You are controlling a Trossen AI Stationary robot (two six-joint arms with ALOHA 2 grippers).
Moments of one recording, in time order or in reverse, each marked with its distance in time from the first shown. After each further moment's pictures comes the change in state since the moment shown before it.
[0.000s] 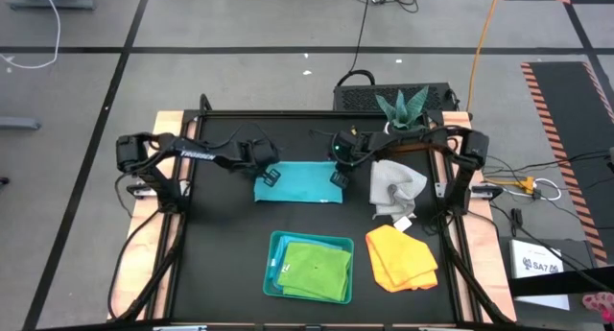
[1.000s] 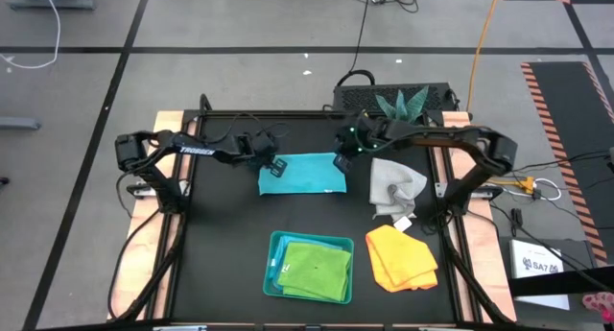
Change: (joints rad) left arm 0.063 0.000 0.001 0.186 0.054 0.066; right arm -0.055 -0.227 0.000 0.022 -0.060 0.047
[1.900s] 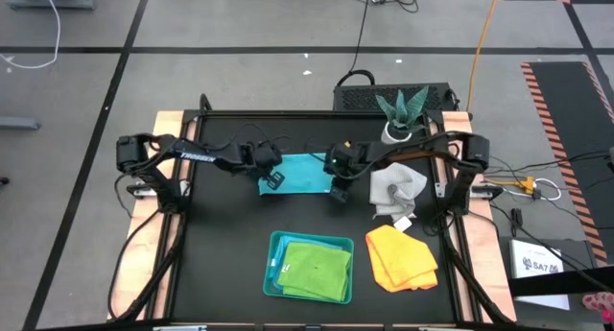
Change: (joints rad) left arm -0.106 0.000 0.000 -0.132 -0.030 -0.025; right arm 0.176 0.217 0.000 -0.036 -0.105 0.037
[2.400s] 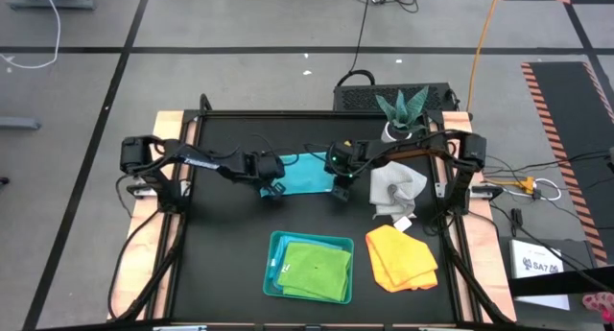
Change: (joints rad) left arm -0.104 0.062 0.004 -0.029 0.017 -0.074; right arm -0.034 0.021 0.000 -0.015 -0.022 -0.058
